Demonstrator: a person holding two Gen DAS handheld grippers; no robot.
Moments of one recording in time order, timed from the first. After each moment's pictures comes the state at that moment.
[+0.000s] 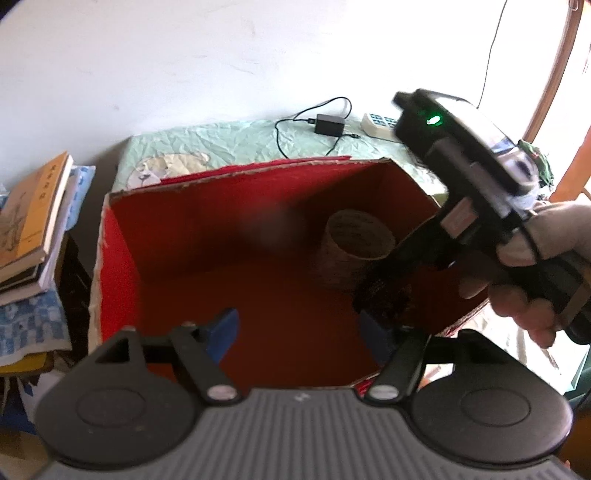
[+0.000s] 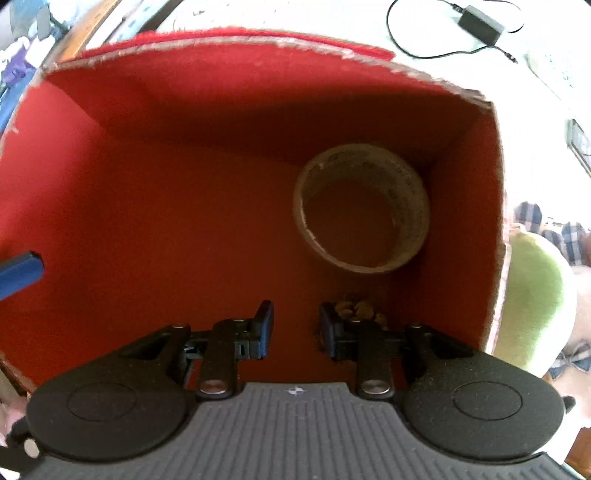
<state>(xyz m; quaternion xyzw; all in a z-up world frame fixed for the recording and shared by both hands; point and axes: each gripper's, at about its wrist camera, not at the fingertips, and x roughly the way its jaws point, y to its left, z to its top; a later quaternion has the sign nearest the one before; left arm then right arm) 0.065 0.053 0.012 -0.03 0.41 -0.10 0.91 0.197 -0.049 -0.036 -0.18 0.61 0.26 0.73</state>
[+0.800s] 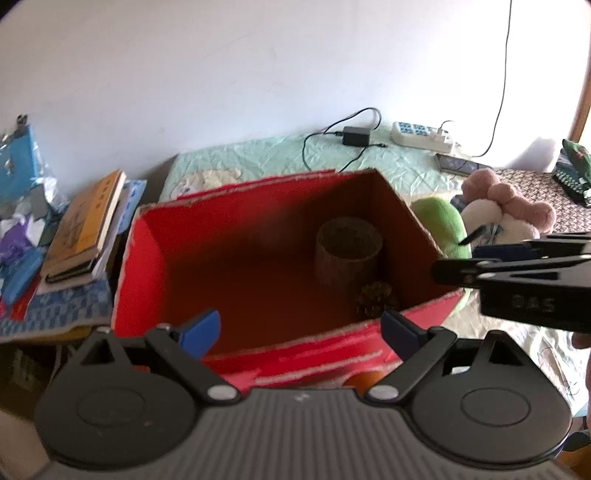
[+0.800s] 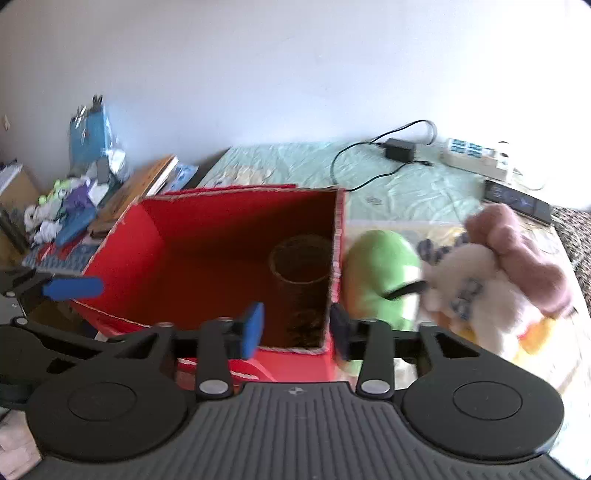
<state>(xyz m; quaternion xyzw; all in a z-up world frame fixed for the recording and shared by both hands) 0.025 -0.033 0.048 0.01 0.41 0.02 0.91 0.116 -0.184 0.037 -0.03 0.37 0.29 0.88</state>
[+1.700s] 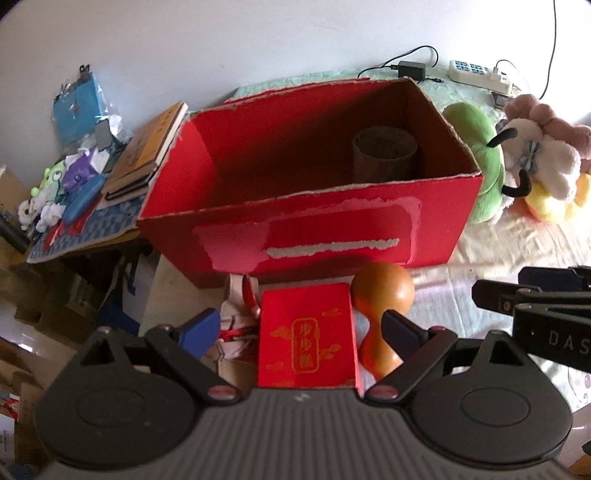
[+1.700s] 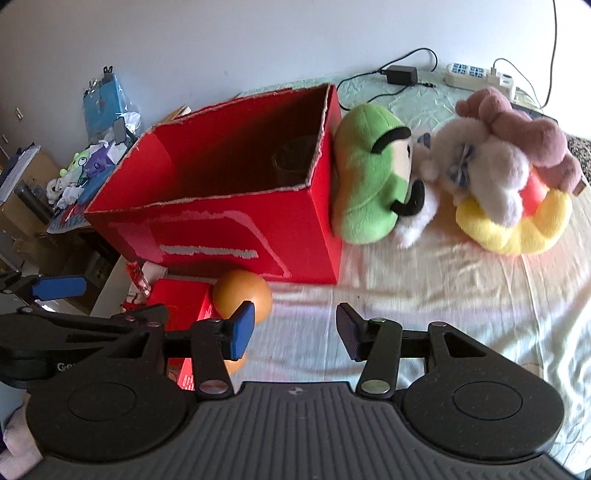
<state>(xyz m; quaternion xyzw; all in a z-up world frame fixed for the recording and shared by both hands) -0.025 -0.085 0.011 0.03 0.48 0.15 0.87 0.074 -0.233 -0.011 0.00 0.45 0.32 0.84</state>
